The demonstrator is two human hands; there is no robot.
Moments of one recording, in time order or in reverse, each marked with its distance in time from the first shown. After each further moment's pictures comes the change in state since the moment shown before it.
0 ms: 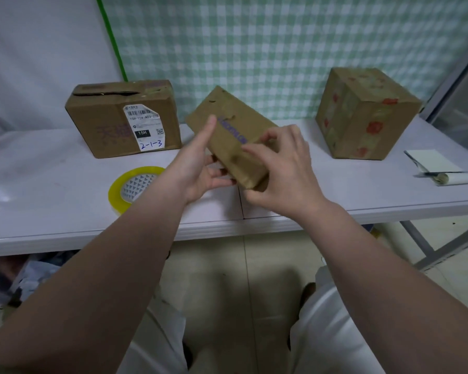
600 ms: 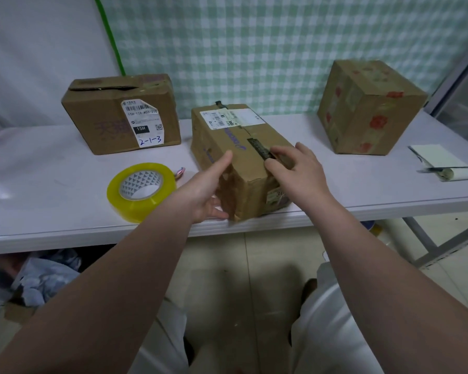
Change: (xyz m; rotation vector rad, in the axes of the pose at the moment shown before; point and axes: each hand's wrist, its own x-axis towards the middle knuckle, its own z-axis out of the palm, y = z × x) left_hand 0.001 -0.039 -0.004 0.237 0.066 -0.264; right_hand -0.003 0.016 0.007 0.390 -0.198 0.730
